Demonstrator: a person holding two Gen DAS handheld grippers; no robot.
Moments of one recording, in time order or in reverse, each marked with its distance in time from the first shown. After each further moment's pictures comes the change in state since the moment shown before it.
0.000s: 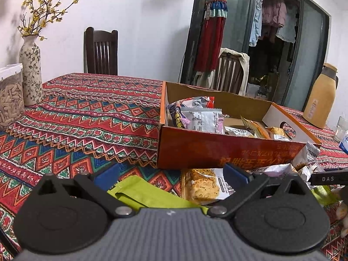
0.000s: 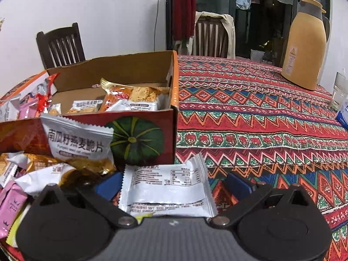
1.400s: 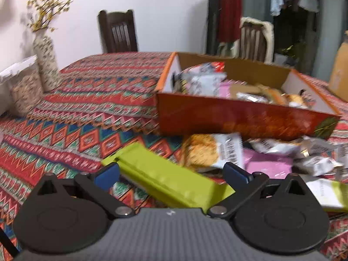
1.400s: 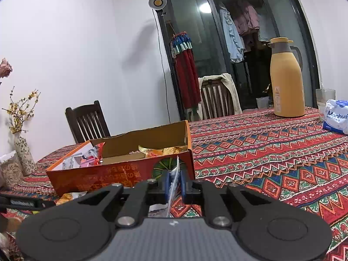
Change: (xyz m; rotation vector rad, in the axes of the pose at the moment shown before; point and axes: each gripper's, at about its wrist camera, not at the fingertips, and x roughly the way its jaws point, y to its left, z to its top) left arm 0.005 -0.042 -0.015 0.040 0.166 0.214; right arm -0.115 -0.008 -0.057 0.155 -0.418 0.134
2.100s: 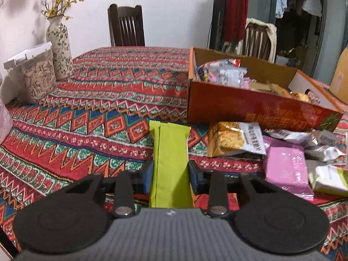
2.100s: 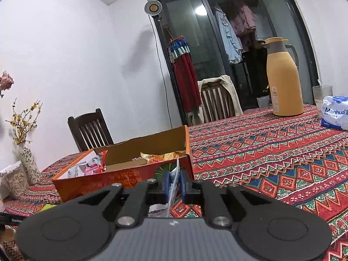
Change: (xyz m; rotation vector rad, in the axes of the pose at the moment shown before) left arm -0.017 0.043 -0.013 -0.027 -0.005 -0.036; right arm -0.013 -0.006 0.002 0.043 -0.023 0.012
